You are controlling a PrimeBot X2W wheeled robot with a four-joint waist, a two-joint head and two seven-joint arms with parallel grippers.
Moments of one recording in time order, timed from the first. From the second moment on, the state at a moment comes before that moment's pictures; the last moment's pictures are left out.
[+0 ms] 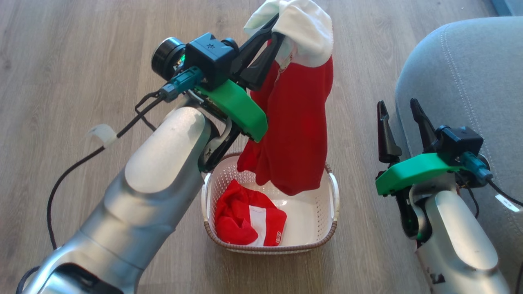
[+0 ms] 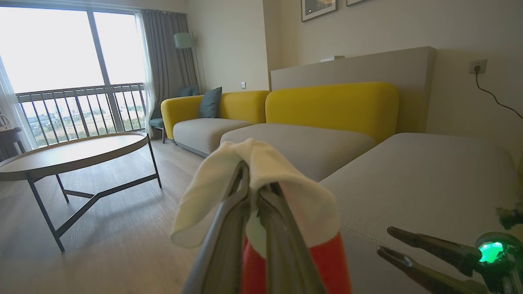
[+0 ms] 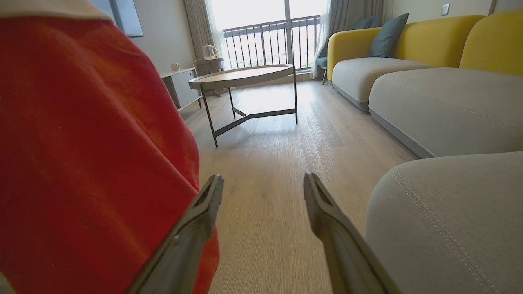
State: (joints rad) left arm -0.83 0.07 -0.69 0.44 -0.47 -0.12 -0.26; right arm -0.36 -0.08 0.16 0.33 0.32 0.12 -0.26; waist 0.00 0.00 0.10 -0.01
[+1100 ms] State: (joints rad) left arm -0.84 0.05 -0.78 0.39 -0.49 -0.12 -0.26; right arm -0.48 -0.07 0.48 0.38 0.31 0.12 -0.26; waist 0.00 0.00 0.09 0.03
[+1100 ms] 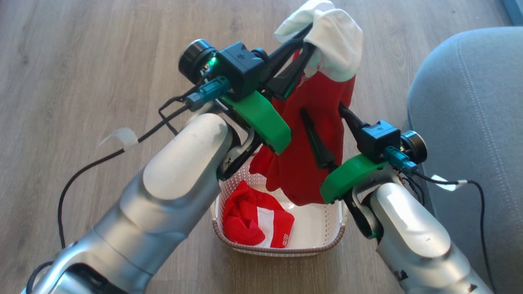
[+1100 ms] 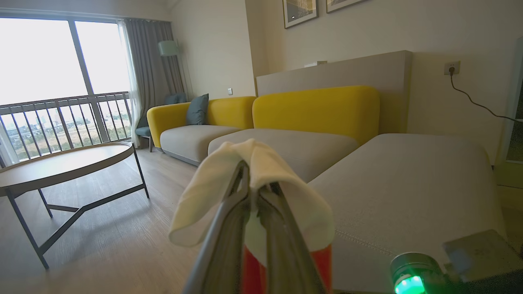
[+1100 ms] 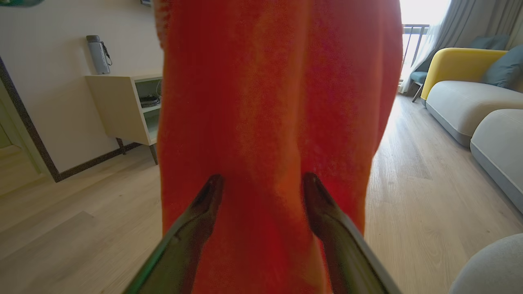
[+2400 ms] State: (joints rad) left arm -0.75 0.11 -0.86 0.45 -0.52 -0.12 -0.26; right arm -0.44 -0.07 0.39 0.33 0.34 0.12 -0.26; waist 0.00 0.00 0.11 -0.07
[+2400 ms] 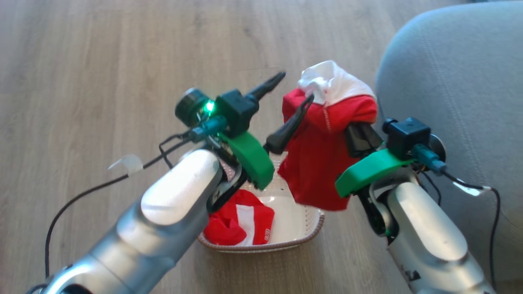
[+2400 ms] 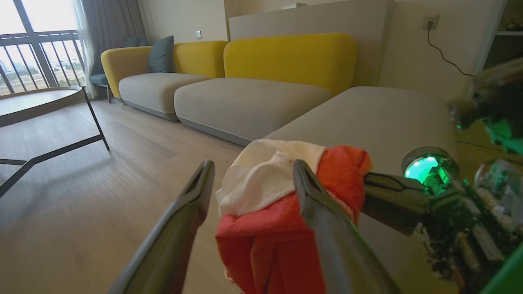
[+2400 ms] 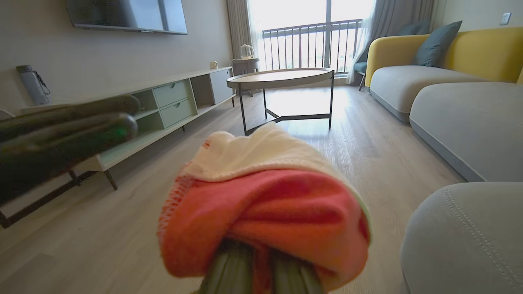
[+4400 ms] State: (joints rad) left arm -0.81 0.24 -1.10 0.31 -0.60 -0.12 -0.26; right arm -0.62 -0.15 -0.06 0.18 0.22 0.12 -0.26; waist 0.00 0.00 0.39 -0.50
